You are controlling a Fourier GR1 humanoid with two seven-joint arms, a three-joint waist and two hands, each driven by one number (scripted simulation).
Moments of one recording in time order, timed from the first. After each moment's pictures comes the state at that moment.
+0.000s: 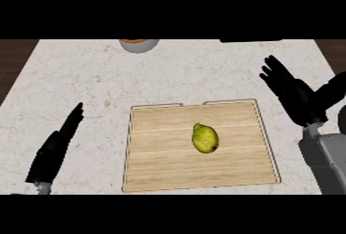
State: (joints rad) left arm 0.02 0.46 -0.25 -1.56 0.07 0.19 0.04; right arm -0.37 -0.39 0.07 -1.33 -0.42 0.08 0.15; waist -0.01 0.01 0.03
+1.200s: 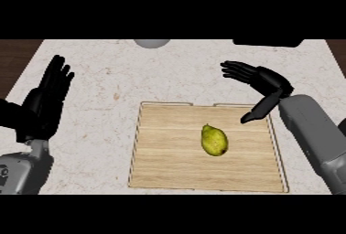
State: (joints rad) left arm -0.24 0.36 -0.06 -1.60 0.24 0.26 0.18; right arm -0.79 -0.37 0.21 -0.59 -0.18 0.68 -0.43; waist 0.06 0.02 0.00
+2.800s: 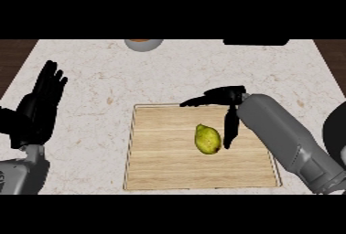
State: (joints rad) left arm -0.20 0.33 0.00 -1.61 0.20 0.23 0.18; right arm -0.90 -0.29 0.62 -0.68 0.22 0.80 -0.33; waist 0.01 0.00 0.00
